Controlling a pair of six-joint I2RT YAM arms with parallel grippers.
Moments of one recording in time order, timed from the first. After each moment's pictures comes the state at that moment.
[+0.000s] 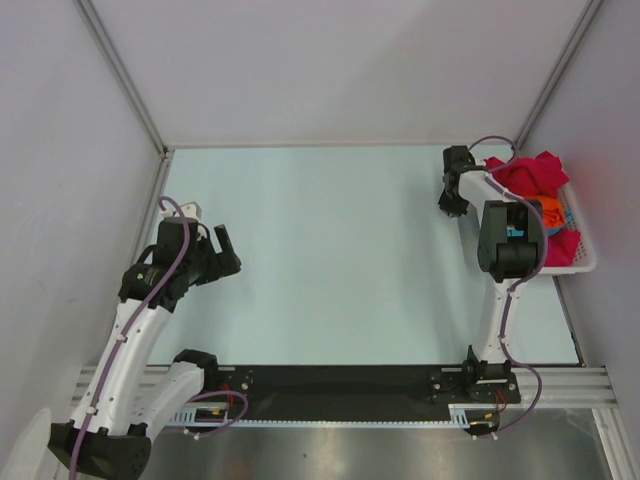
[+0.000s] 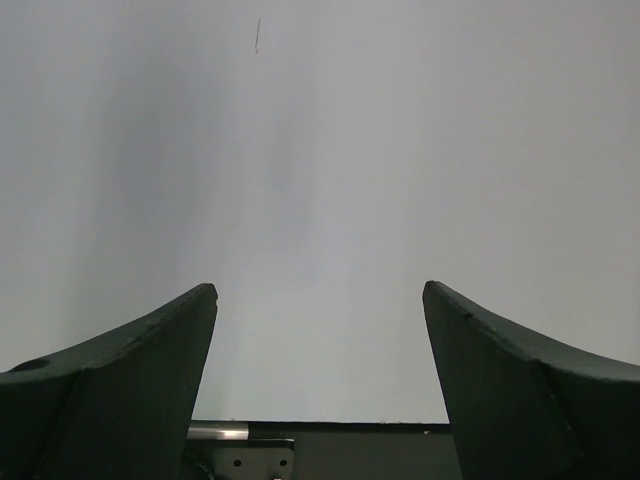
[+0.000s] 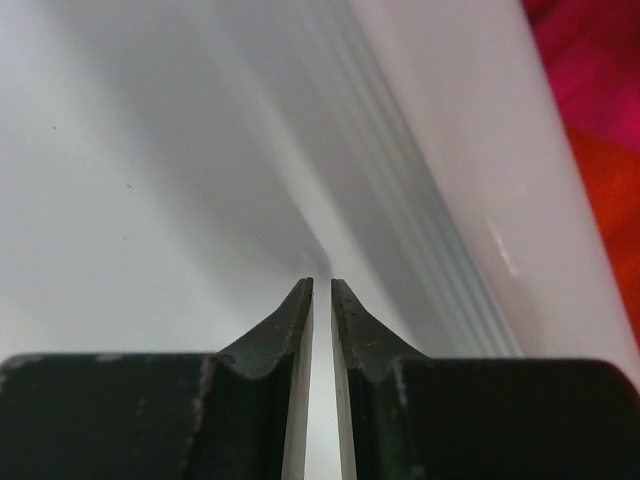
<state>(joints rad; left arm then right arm) -0.19 0.83 0.94 -0.93 -0.08 -0.44 0.03 2.13 1.60 -0.57 0.33 0.47</state>
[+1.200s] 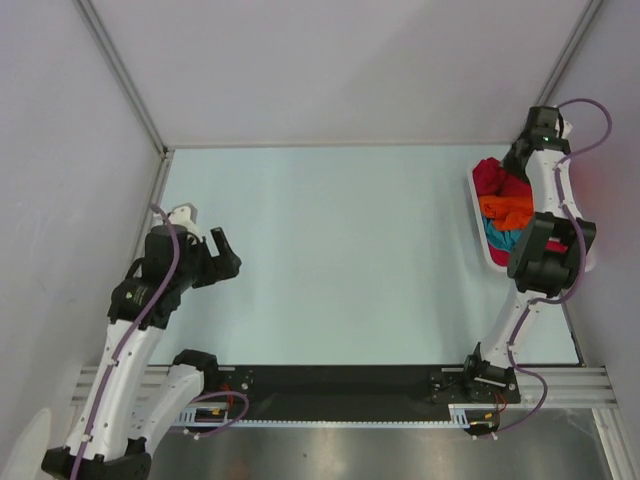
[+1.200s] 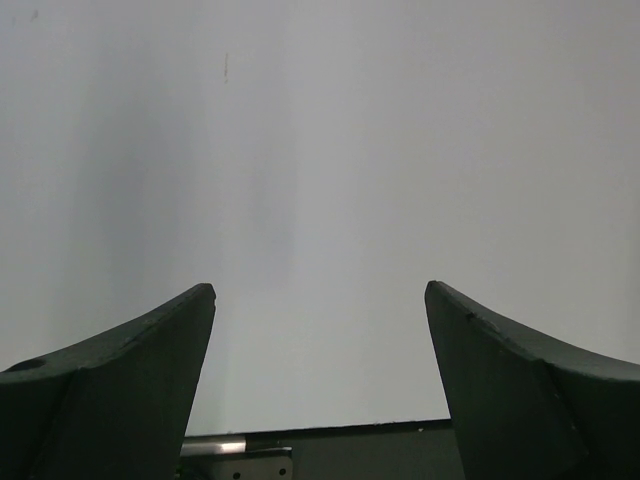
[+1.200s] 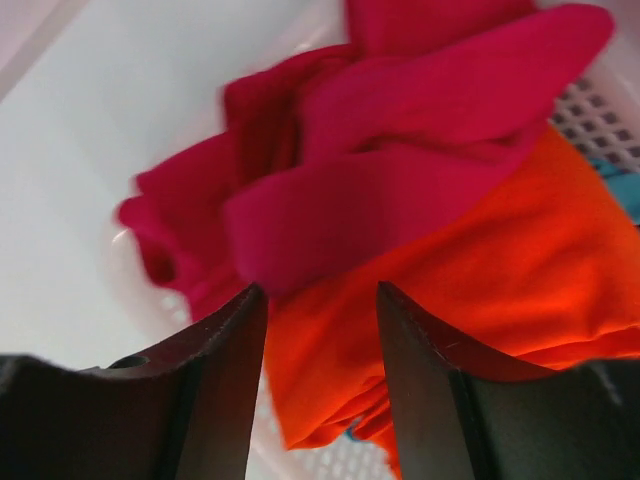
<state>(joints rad) -0.19 0.76 0.95 -0.92 -0.04 -0.41 -0.21 2.00 1.89 -0.69 0.24 0.39</state>
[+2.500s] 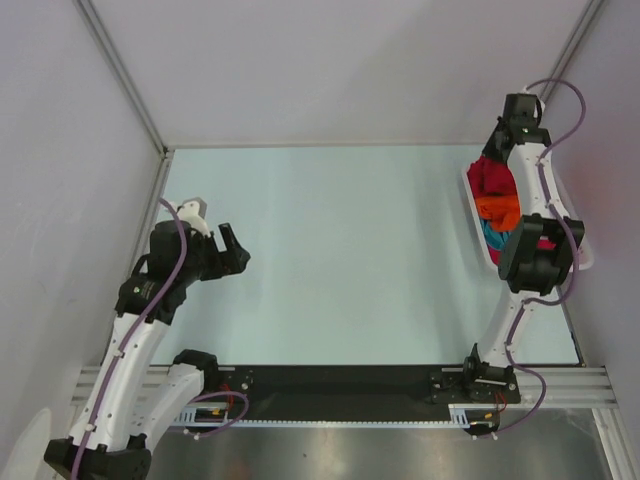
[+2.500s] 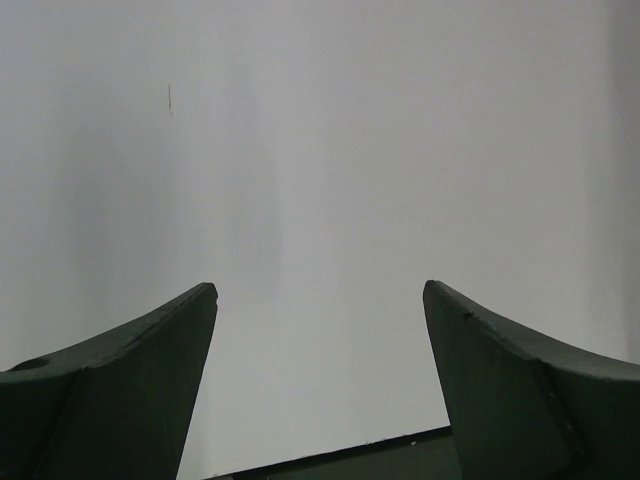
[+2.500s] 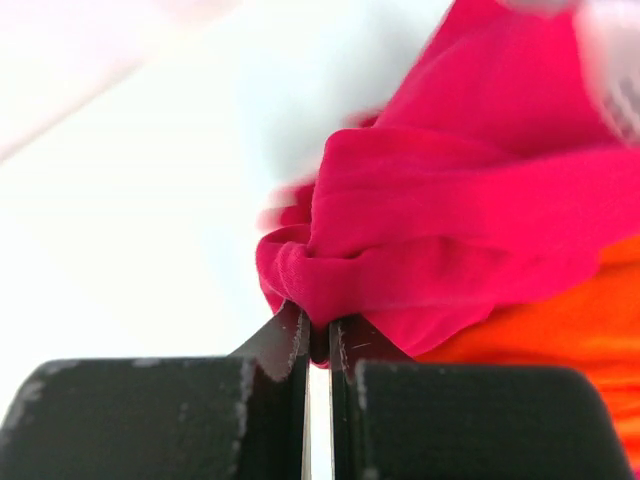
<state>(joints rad) -0.19 0.76 0.91 -0.79 0.07 -0.37 -0.15 2.03 1.96 -0.67 0.18 0.33</state>
